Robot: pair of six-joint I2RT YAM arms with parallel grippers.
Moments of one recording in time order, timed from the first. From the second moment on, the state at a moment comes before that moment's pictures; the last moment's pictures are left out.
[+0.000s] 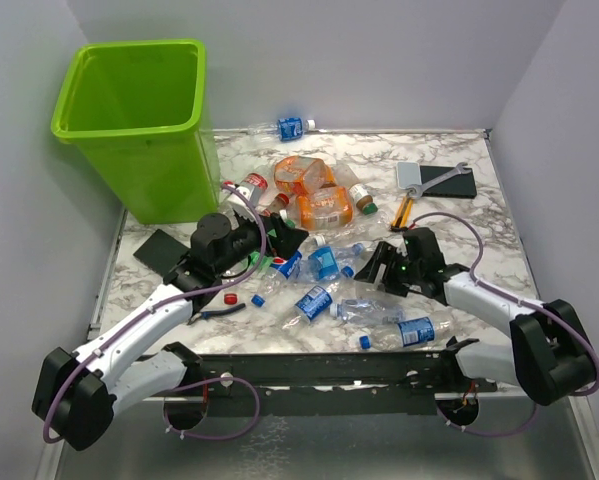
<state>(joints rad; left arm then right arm) -0.59 0.98 0.64 0.22 0.21 -0.43 0.38 1.23 0.47 -0.11 -0.27 0.74</state>
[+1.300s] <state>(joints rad) -0.73 1.21 0.92 0.57 0.58 -0.67 0.48 0.65 0.55 0.19 -0.53 0.33</state>
